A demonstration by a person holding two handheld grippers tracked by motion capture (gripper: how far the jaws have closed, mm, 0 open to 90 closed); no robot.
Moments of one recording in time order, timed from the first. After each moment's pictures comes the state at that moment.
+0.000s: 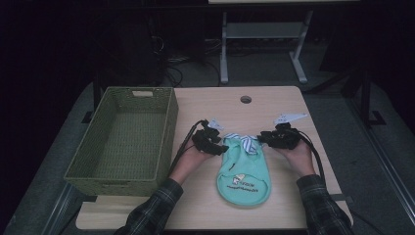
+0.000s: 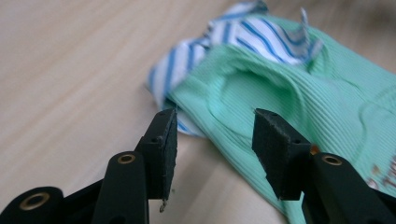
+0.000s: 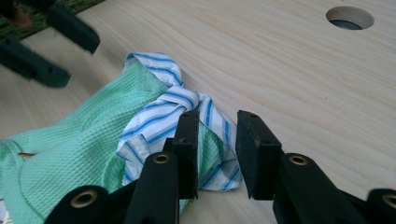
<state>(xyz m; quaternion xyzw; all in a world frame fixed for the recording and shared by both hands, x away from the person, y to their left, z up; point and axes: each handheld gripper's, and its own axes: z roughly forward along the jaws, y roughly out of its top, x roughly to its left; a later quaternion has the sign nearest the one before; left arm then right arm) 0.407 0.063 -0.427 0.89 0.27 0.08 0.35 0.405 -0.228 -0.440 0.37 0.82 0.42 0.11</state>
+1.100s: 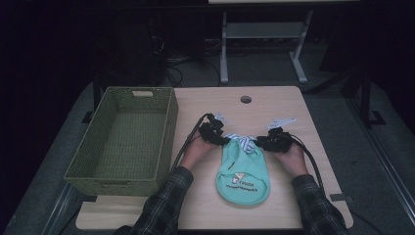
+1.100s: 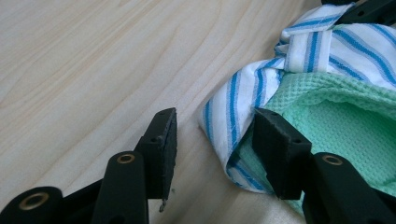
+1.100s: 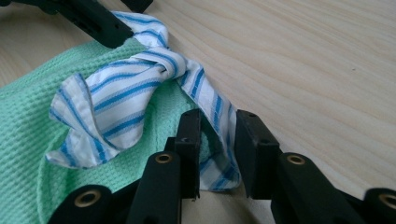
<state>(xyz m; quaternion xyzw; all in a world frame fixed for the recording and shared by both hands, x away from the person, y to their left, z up) 0.457 0.047 -0.464 0.90 0.27 0.09 0.33 0.417 -0.218 -0.476 0.37 0.84 0.38 0.11</state>
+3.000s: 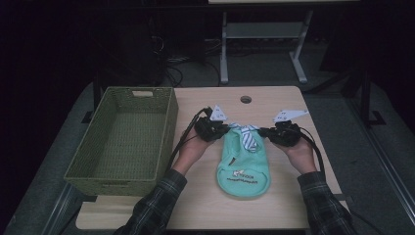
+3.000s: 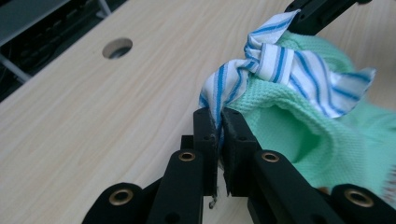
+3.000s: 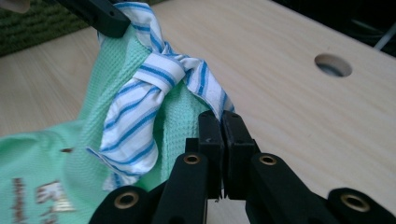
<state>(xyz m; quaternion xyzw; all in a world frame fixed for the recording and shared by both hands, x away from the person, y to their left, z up) 0.411 0.052 -0.399 0.88 0.21 0.17 0.39 0.394 -0.220 -0.412 0.33 0.83 0.42 0.16</state>
